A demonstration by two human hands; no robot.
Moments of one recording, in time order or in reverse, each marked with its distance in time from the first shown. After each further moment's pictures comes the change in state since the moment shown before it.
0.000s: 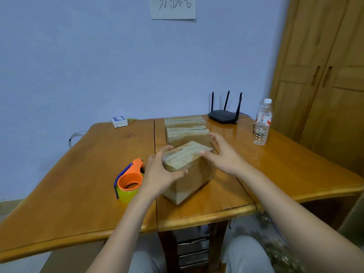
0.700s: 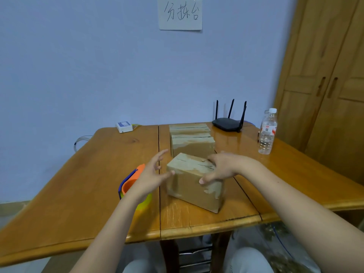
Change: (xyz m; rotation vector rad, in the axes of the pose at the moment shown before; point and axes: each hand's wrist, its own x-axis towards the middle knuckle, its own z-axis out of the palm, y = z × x) left_hand 0.020 -0.021 -0.030 -0.232 -0.159 -0.058; right_hand 0.026 -0.032 -0.015 -0.709 -0.529 0.167
